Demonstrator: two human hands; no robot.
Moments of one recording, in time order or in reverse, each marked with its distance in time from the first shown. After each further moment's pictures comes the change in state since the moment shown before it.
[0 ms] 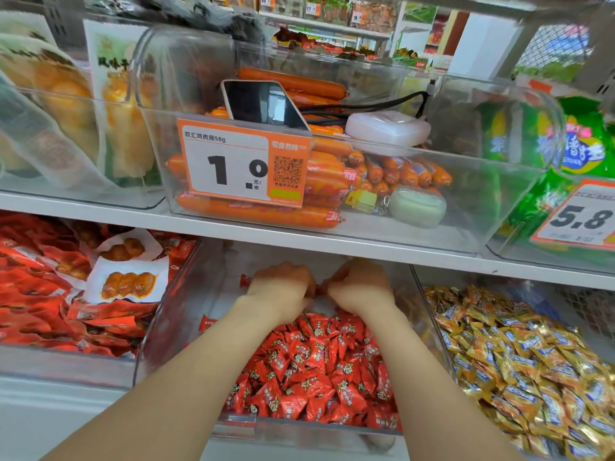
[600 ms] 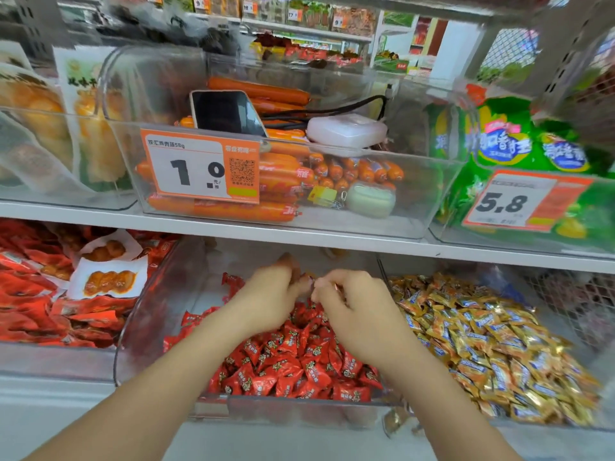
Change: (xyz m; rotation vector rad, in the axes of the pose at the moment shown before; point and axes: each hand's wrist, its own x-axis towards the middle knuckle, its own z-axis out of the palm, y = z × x) left_hand -0.047 0.043 -0.024 -0.472 0.110 -0.032; right_hand -0.114 0.032 -0.054 0.313 0.107 -0.381
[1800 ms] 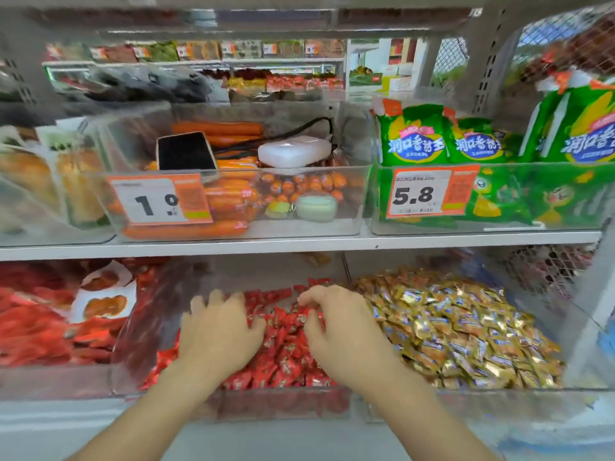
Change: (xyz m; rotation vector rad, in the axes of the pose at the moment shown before) left_hand -0.068 0.028 -0.004 0.624 0.127 -0.354; right_hand -0.048 0.005 -0.018 -0.109 0.032 -0.052
